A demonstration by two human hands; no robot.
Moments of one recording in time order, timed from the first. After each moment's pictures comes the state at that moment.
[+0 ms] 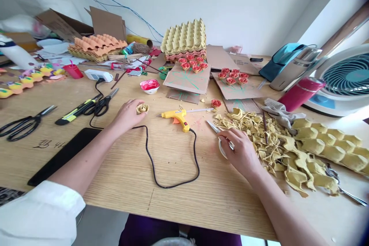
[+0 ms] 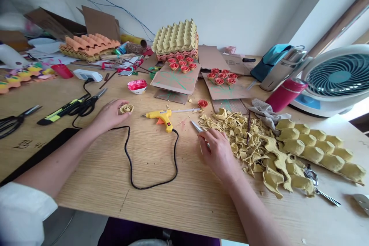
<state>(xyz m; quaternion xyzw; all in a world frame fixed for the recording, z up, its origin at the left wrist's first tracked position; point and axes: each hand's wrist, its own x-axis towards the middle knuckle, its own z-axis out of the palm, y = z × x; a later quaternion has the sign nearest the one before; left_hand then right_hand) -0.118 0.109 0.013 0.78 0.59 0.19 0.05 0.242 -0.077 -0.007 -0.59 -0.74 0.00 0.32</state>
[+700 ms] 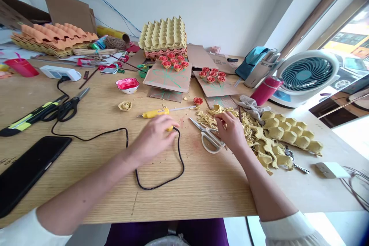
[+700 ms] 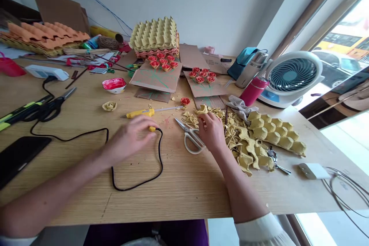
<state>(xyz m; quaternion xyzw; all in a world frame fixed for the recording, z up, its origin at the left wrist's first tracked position) 0.000 0.010 0.031 0.90 0.27 0.31 0.15 0.282 -0.053 0.003 -0.68 -0.66 -0.06 0.32</state>
